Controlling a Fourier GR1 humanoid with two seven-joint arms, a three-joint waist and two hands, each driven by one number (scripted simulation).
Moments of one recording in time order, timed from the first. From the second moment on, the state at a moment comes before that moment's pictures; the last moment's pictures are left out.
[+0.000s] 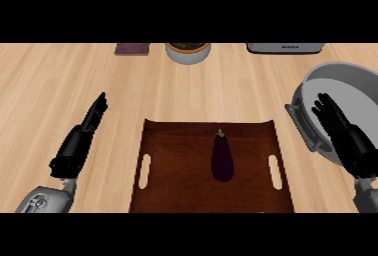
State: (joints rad) left arm -0.13 0.36 -0.22 -1.43 0.05 0.15 -0.19; right arm -0.11 -0.52 0.13 -1.36 -0.38 0.04 -0.18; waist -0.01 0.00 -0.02
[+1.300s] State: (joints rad) left arm -0.02 0.19 -0.16 -1.56 0.15 0.27 -0.15; right arm 0.34 -0.39 0.42 -2.00 0.73 -0.59 -0.04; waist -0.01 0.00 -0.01
